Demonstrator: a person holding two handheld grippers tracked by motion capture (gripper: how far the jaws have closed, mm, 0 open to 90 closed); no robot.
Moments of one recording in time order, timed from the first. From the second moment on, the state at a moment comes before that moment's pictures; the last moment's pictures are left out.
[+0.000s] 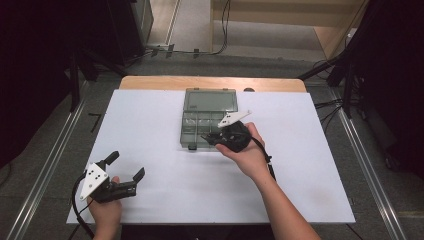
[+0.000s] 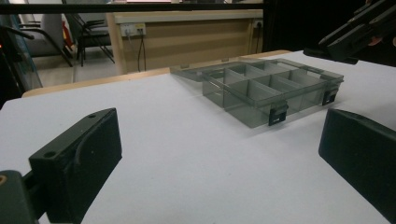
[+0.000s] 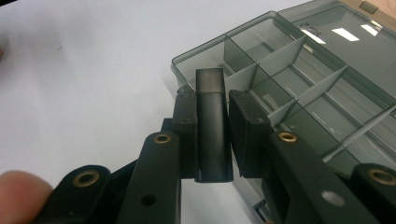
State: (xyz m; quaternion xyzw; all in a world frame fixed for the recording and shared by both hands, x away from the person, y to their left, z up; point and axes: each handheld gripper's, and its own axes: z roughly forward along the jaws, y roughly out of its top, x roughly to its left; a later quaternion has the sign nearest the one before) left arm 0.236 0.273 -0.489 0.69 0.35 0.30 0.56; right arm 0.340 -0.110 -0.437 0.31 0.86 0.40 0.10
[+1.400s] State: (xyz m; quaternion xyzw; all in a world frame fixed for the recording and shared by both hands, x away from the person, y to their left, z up) left arm 0.236 0.273 -0.489 0.69 0.35 0.30 0.56; right arm 0.361 -0.112 -0.447 0.35 0.82 0.44 0.10
